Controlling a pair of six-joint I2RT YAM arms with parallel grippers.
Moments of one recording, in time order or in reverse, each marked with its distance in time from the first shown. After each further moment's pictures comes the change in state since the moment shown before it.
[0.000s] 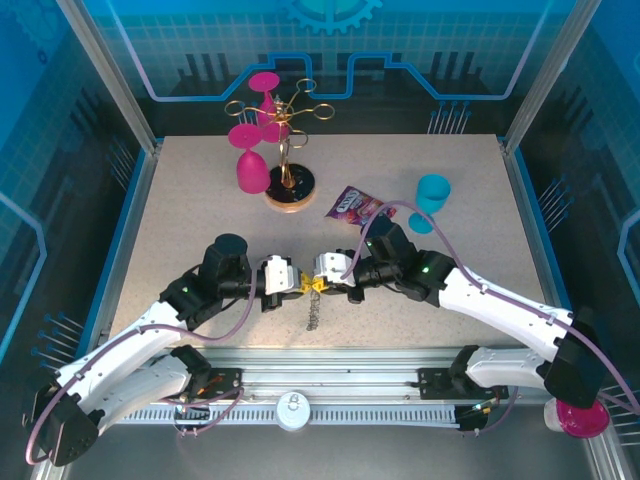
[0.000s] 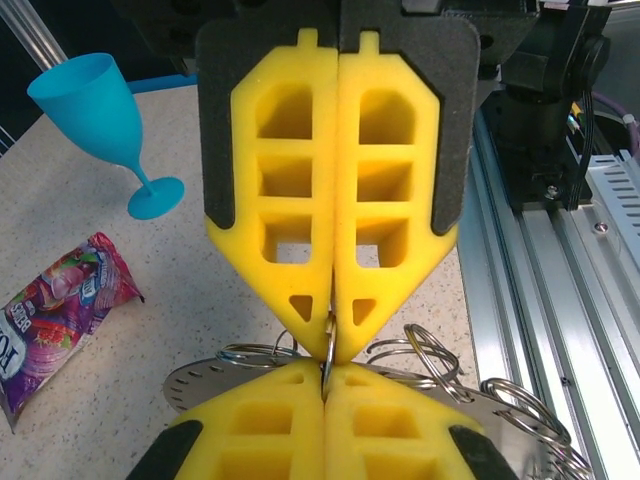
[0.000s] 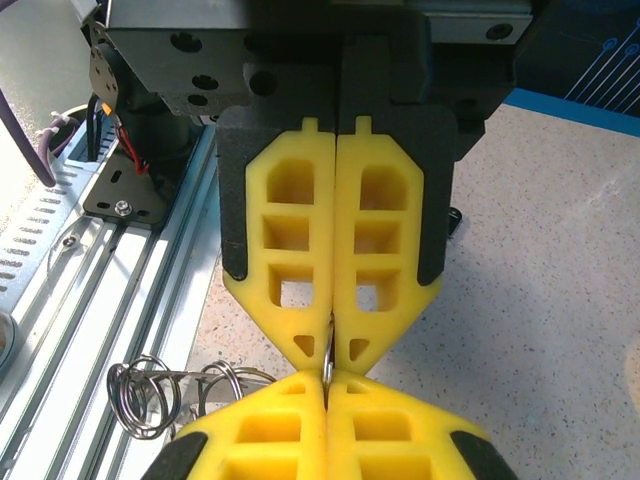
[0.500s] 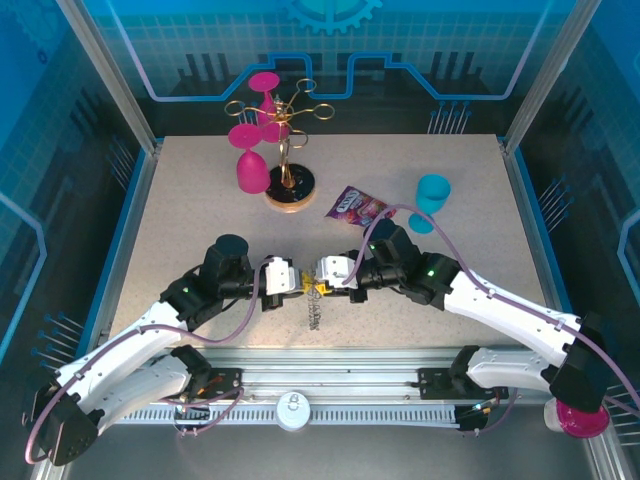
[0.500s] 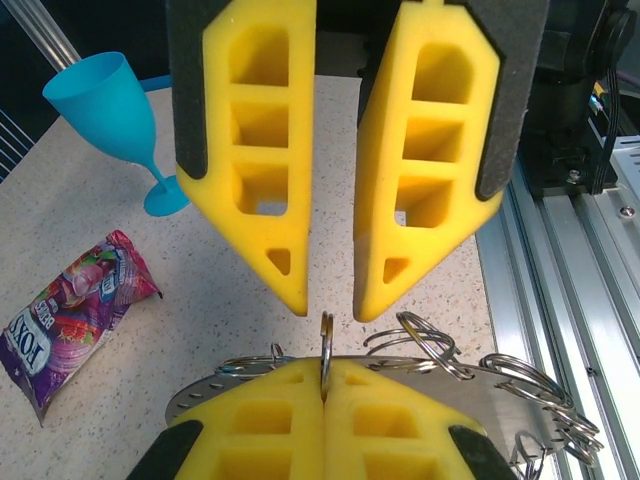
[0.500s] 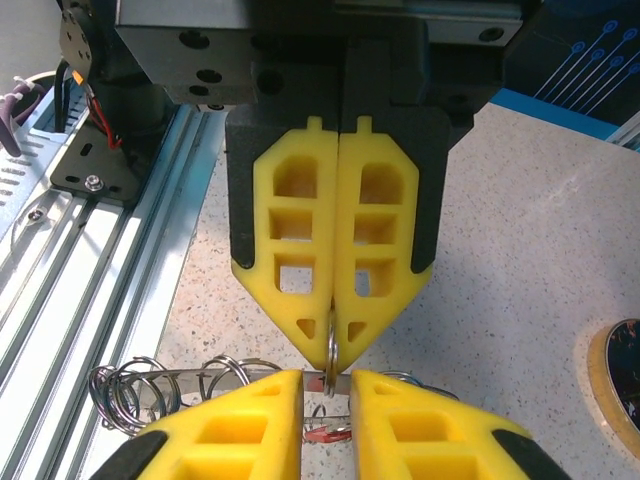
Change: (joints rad) left arm -0.006 0.000 0.000 -0.002 -0.038 0.042; right arm 0.013 -0.039 0.000 -0.037 0.082 -0.058
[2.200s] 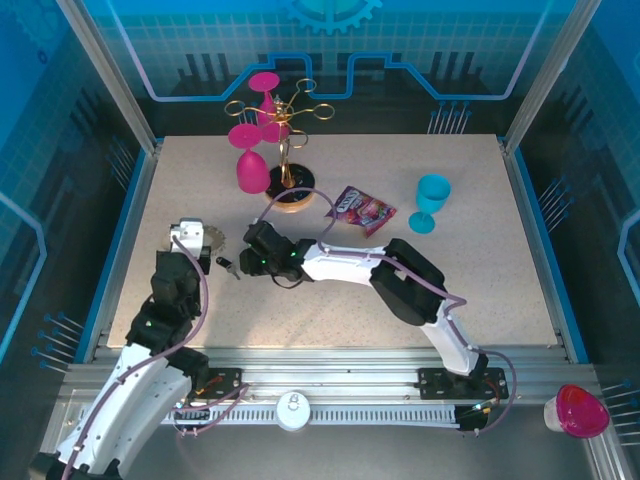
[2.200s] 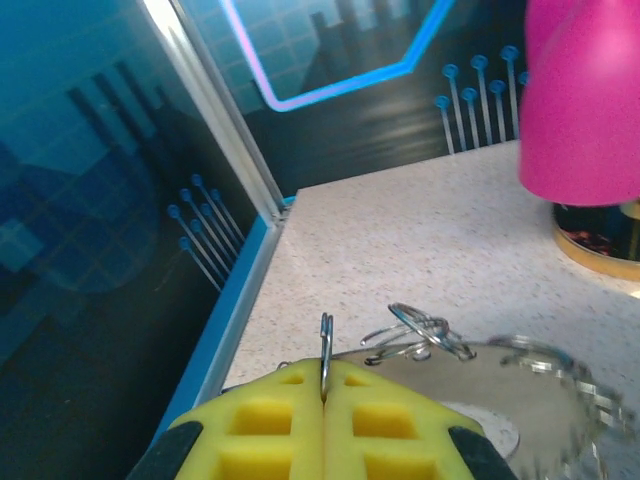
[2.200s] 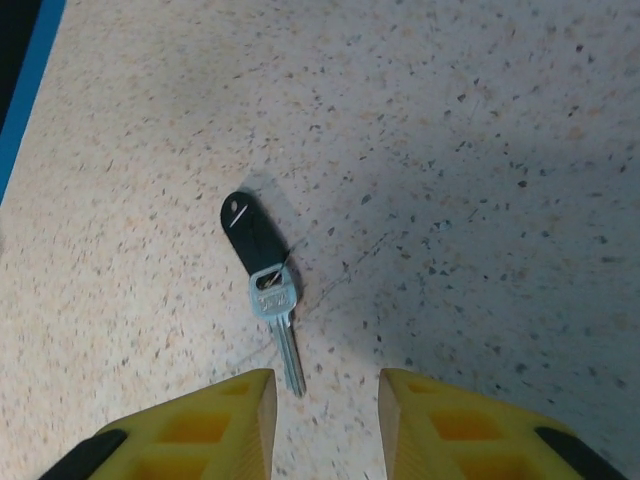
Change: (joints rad) left arm 0.337 -0.376 -0.156 0.062 -1.234 -0.334; right arm 0.157 1.059 0.721 0.152 0.515 1.482
